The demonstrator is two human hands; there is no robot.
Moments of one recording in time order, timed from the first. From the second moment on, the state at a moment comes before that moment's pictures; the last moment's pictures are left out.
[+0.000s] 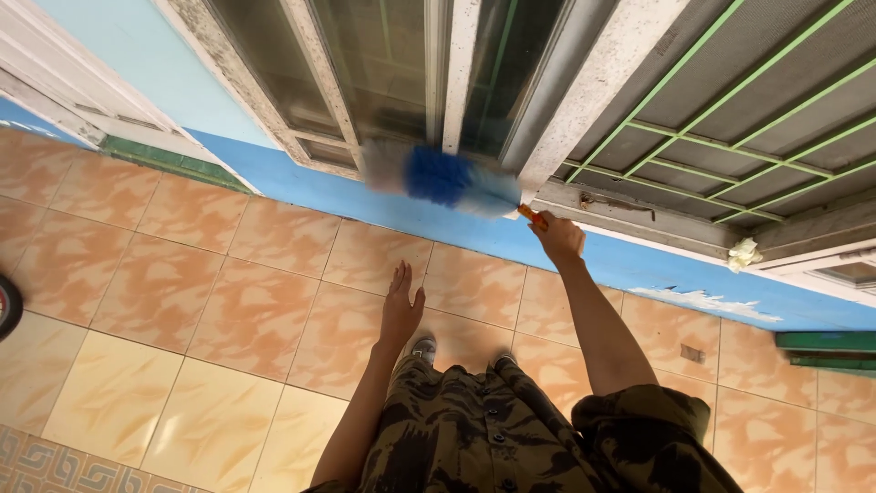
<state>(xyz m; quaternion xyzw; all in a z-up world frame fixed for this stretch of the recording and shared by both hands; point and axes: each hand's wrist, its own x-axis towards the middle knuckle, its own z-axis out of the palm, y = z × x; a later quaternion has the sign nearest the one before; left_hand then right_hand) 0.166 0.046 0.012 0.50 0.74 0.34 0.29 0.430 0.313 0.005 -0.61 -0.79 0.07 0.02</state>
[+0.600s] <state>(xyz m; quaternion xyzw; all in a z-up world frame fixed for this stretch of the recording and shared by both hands) 0.231 0.048 0.009 0.47 0.76 0.35 0.28 0.473 0.326 0.010 -0.59 -0.80 0.12 0.00</state>
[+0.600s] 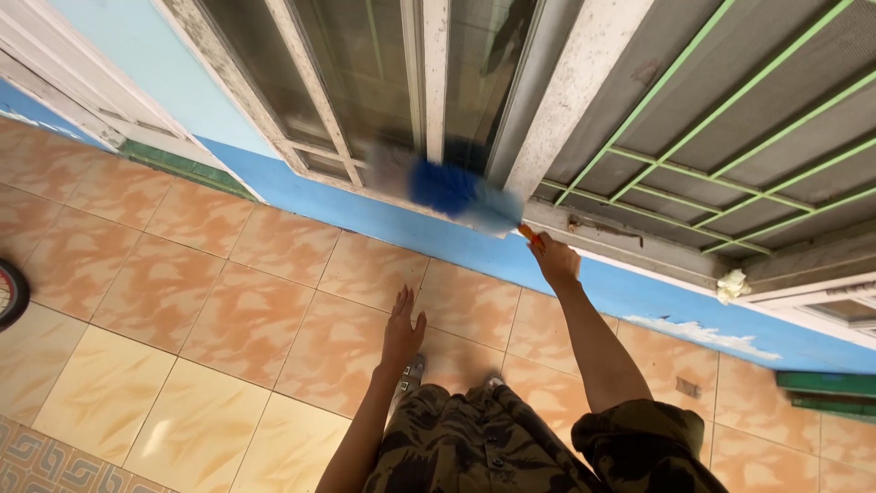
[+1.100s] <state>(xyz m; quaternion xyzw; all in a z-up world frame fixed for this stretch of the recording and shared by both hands) 0.293 0.061 -0.002 0.46 0.77 0.34 0.28 0.518 0.342 -0.004 -0.55 -0.83 0.04 0.02</state>
